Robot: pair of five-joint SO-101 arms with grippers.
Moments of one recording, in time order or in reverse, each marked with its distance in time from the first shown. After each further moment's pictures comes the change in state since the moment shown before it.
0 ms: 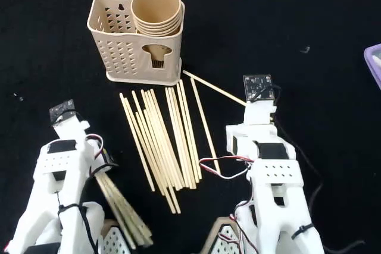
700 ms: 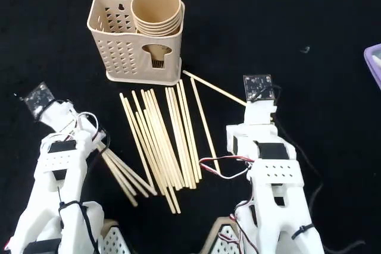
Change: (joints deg) left arm -0.3 0.8 0.5 -29.4 15.8; right arm 0.3 0.0 0.0 0.0 0.0
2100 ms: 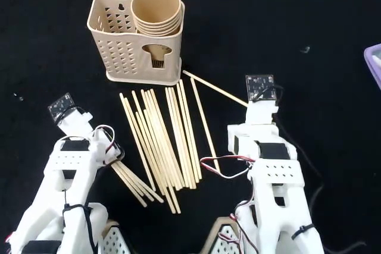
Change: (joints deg) left arm 8.3 0.0 0.1 16.8 2.0; right arm 0.7 0.0 0.0 0.0 0.0
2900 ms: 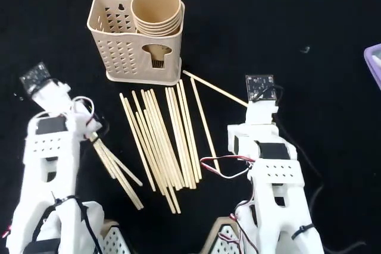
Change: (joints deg) left arm -8.0 -0.1 -20.0 11.4 -6.7; right arm 0.0 0.0 0.0 0.0 0.0
